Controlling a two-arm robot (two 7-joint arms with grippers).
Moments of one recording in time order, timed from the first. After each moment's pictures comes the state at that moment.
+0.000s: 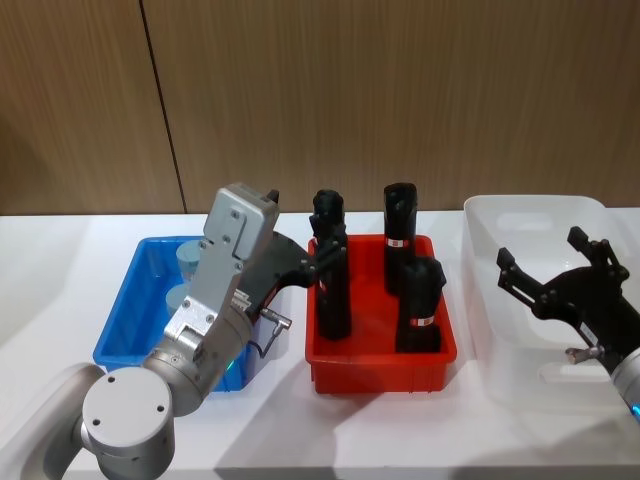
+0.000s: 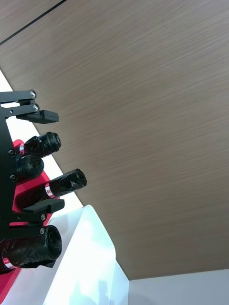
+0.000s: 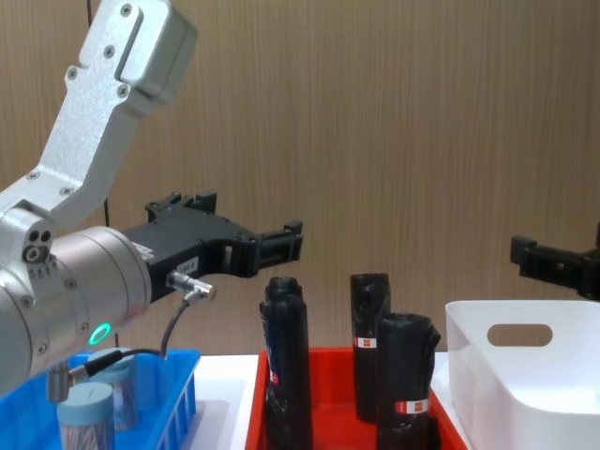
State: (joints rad) left arm -0.24 0.38 0.45 -1.63 -0.20 0.01 -0.01; right arm -0.01 0.34 -0.23 -1.77 0.29 0.03 0.07
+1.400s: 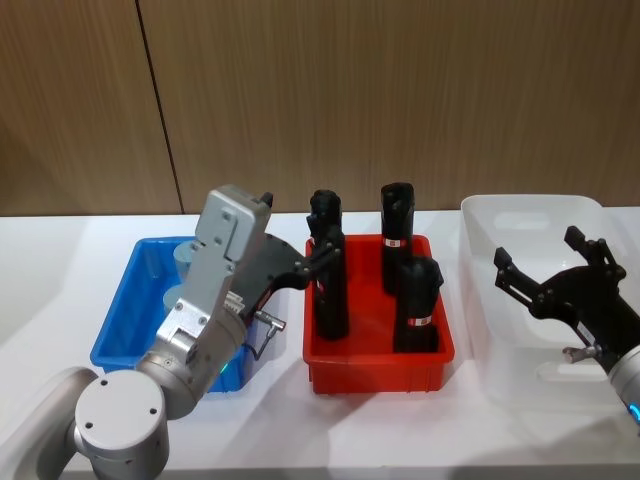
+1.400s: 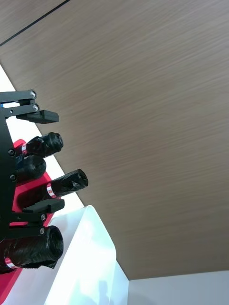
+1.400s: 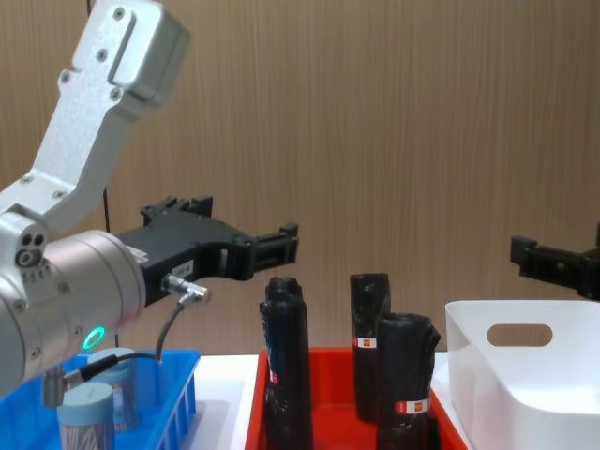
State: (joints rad) left arm -0.23 0.39 0.45 -1.62 -0.21 0.01 -0.01; right arm -0.01 0.34 -0.23 -1.77 0.29 0.03 0.07
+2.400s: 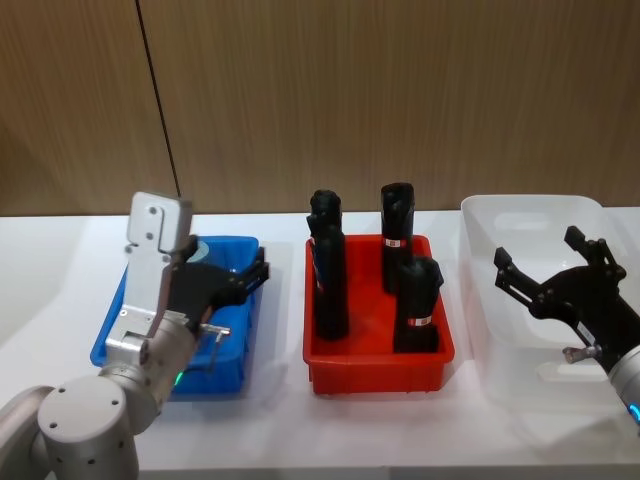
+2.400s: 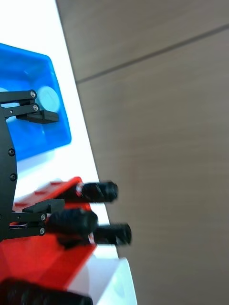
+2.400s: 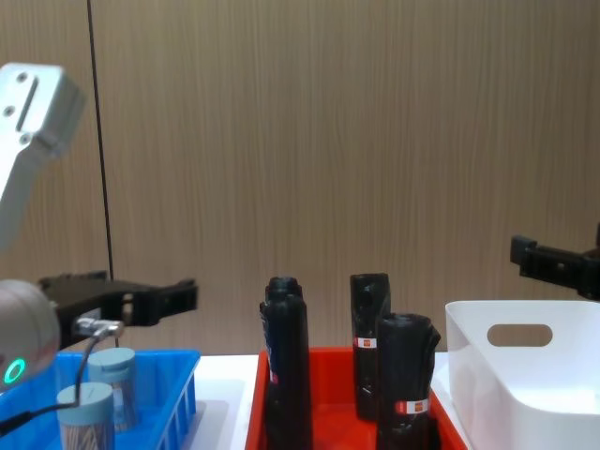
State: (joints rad) left arm -0.18 0.42 0.39 -1.63 -0.42 0.17 0.16; right arm -0.01 0.34 -0.23 -1.77 0.29 0.03 0.07
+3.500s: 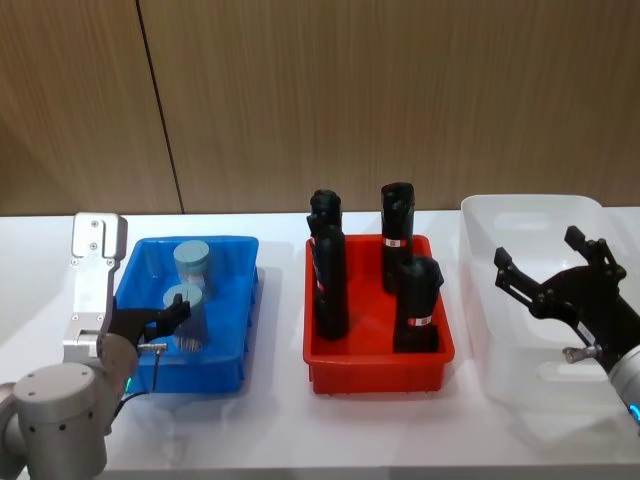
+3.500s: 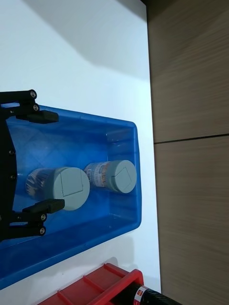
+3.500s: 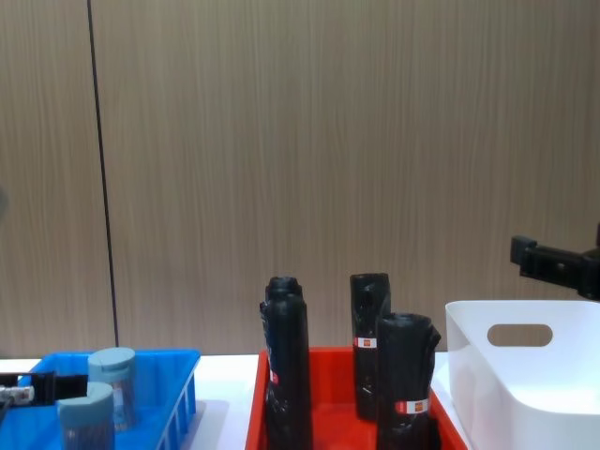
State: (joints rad) left arm -0.23 0.40 0.31 -1.49 -0.56 0.39 0.35; right arm -0.01 0.34 -0.23 -1.77 0.29 0.03 0.07
